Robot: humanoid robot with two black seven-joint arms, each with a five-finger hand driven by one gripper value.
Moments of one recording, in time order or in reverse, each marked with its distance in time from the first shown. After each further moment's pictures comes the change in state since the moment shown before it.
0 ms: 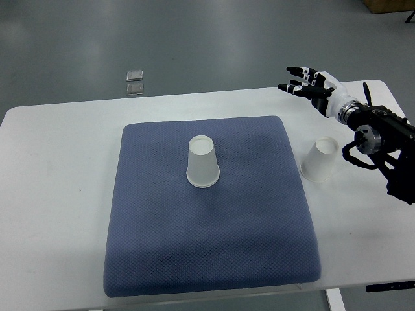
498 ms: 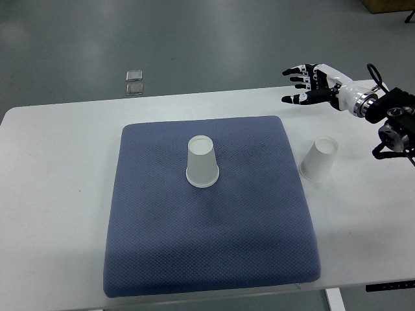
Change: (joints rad) left arm 0.000 0.000 0.000 0.000 0.000 0.000 0.000; right arm 0.003 -0.135 -0.034 0.099 -0.403 0.165 0.081
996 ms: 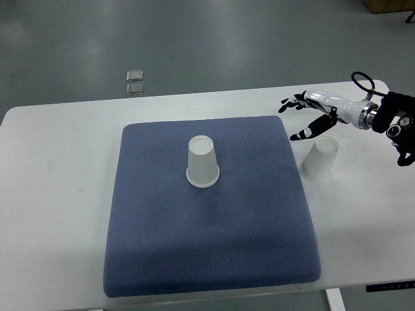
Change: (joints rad) left arm 0.000 0.000 0.000 0.000 0.000 0.000 0.000; right arm 0.012 -0.075 -0.140 0.030 -0.435 0.067 0.138
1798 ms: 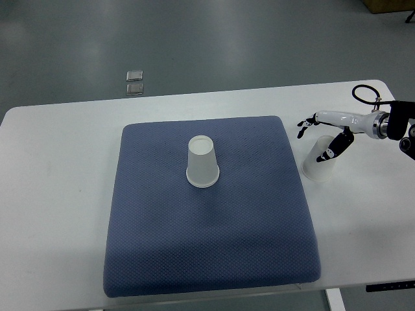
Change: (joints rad) left arm 0.000 0.000 0.000 0.000 0.000 0.000 0.000; right arm 0.024 -0.072 -0.127 -0.003 -0.258 -0.012 0.074
